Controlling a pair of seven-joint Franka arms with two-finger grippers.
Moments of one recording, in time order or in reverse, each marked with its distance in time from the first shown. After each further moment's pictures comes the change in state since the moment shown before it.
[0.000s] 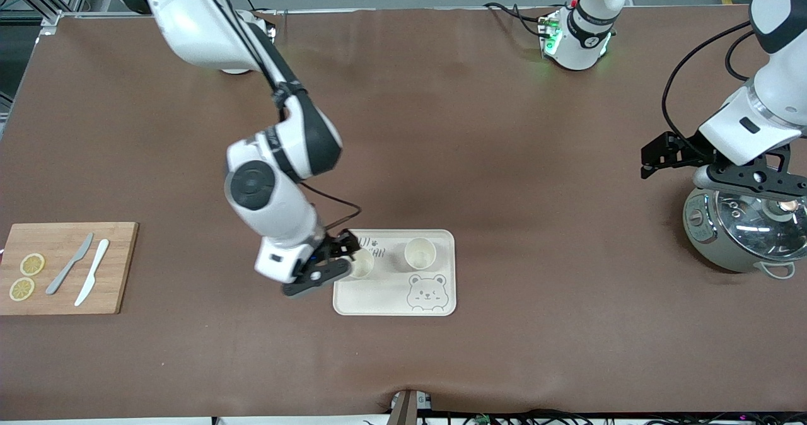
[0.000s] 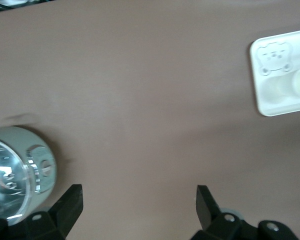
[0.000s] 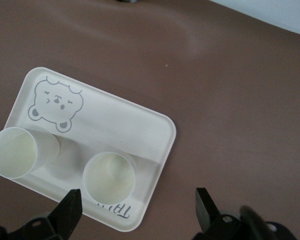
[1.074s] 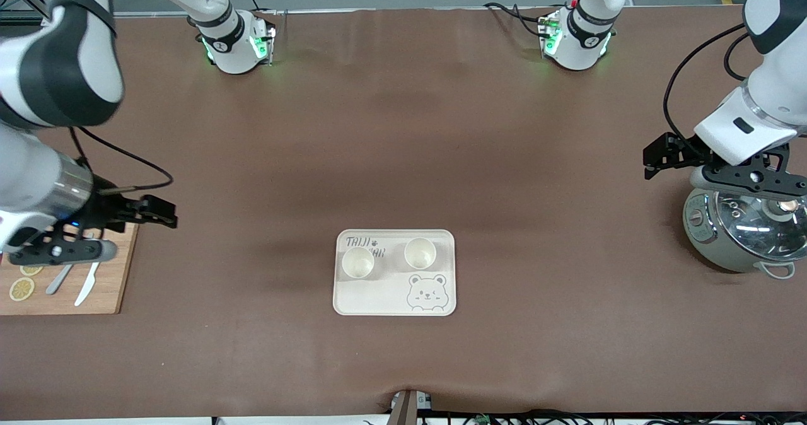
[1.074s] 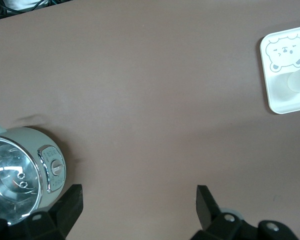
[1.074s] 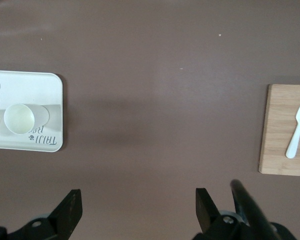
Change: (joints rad) left arm -0.009 0.000 -0.002 -0.001 0.022 0.000 0.000; right arm -0.264 -0.315 -0.094 -0.006 -0.016 -0.495 0.000
